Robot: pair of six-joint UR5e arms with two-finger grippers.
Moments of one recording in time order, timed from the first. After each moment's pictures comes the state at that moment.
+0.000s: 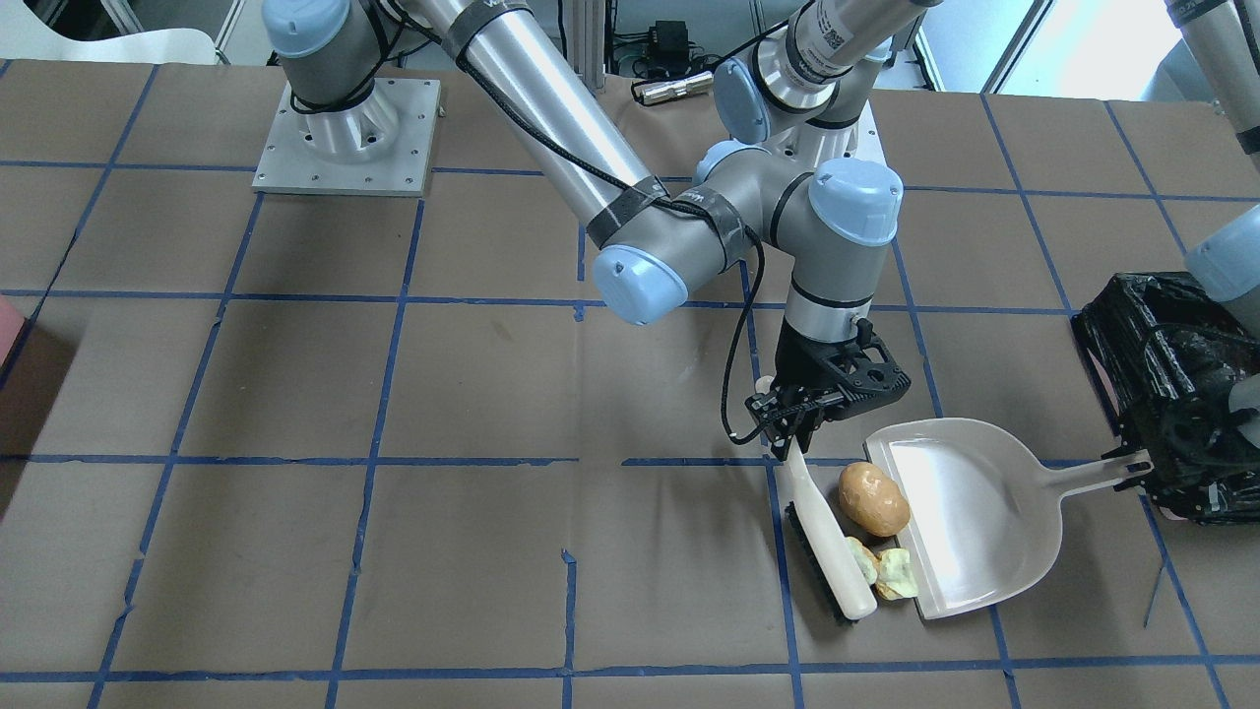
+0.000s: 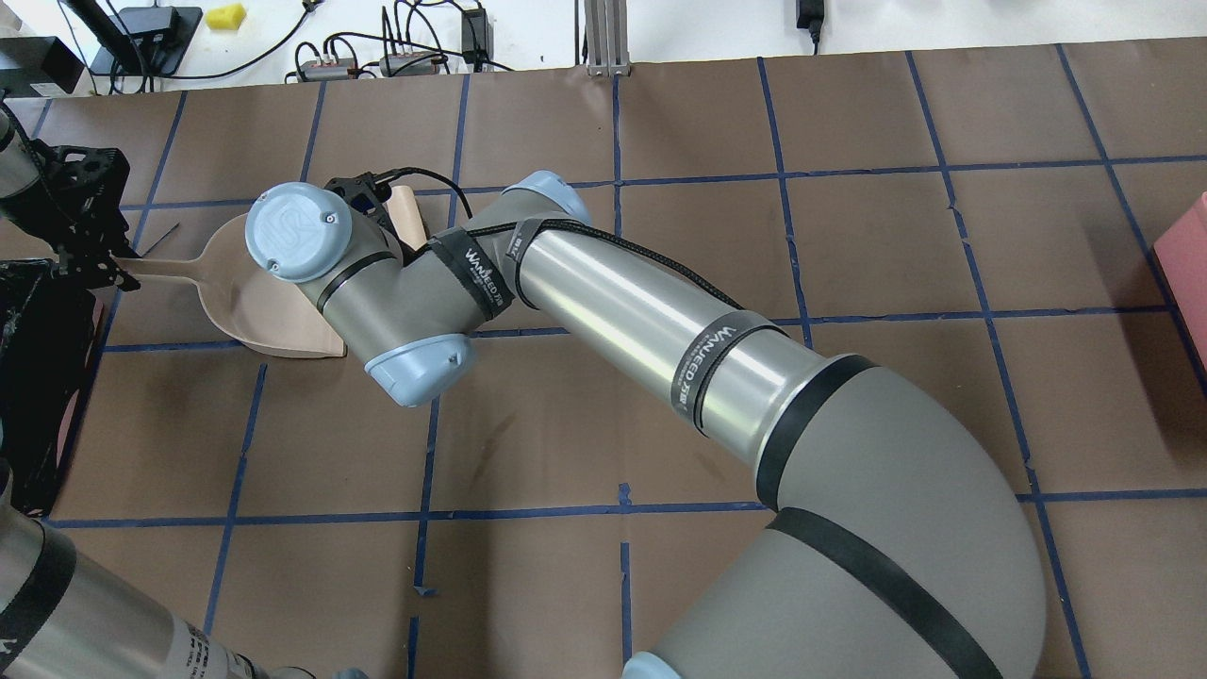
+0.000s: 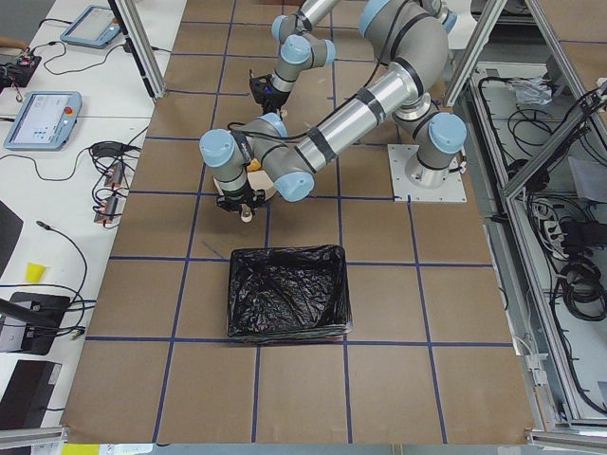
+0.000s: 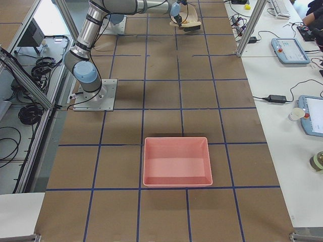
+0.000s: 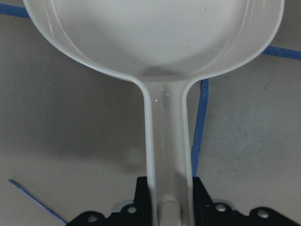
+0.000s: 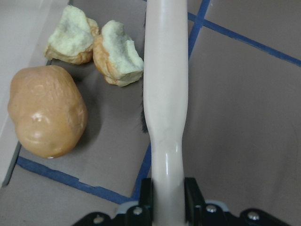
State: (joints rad) left arm -1.00 -2.07 -1.47 -1.27 1.60 1.99; right arm 2.31 -0.78 1.18 -2.26 -1.78 0.30
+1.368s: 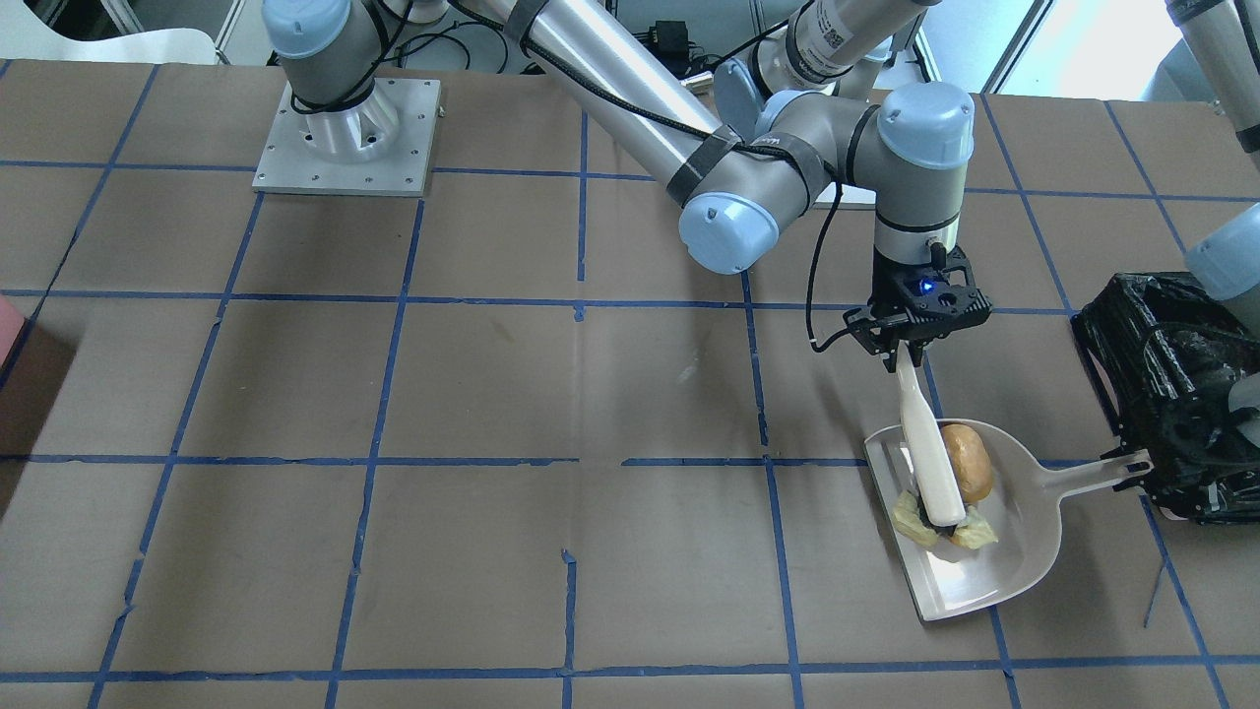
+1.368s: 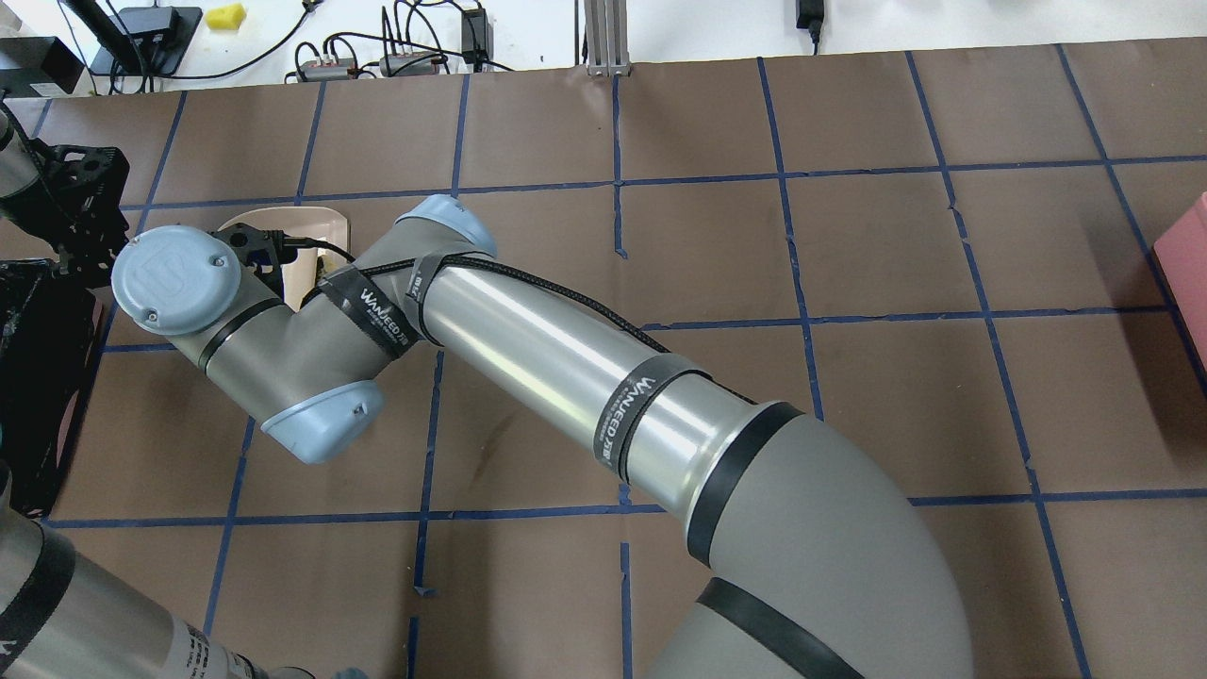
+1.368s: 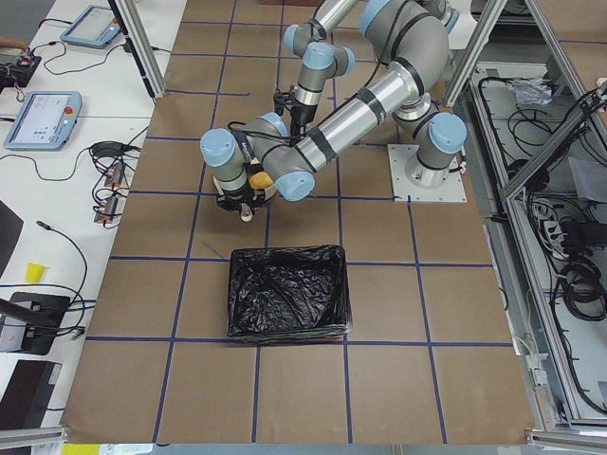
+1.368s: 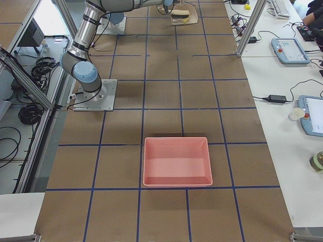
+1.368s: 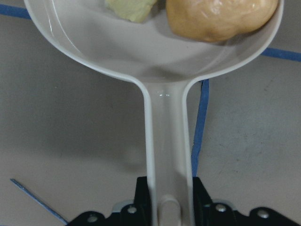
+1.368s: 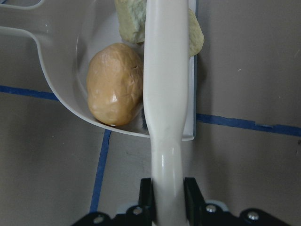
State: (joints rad) left arm -1.00 -2.07 -1.48 -1.26 1.57 1.99; right arm 2.43 -0.76 1.04 -2.21 -1.55 0.77
